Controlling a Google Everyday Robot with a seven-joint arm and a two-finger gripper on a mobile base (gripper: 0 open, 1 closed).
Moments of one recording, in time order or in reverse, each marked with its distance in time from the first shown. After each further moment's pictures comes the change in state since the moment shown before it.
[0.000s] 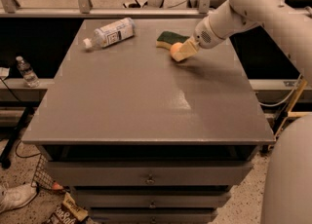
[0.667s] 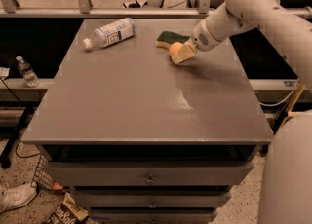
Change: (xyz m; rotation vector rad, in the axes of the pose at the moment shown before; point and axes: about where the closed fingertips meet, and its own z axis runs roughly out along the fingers) arm 0.001 0.002 0.006 -0.009 0.004 -0.001
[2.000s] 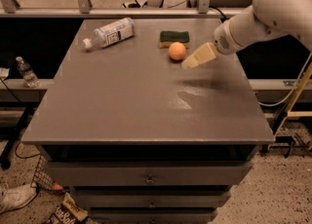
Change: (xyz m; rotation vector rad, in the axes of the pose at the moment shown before) arm 0.028 0.003 -0.057 0.139 -0.047 0.074
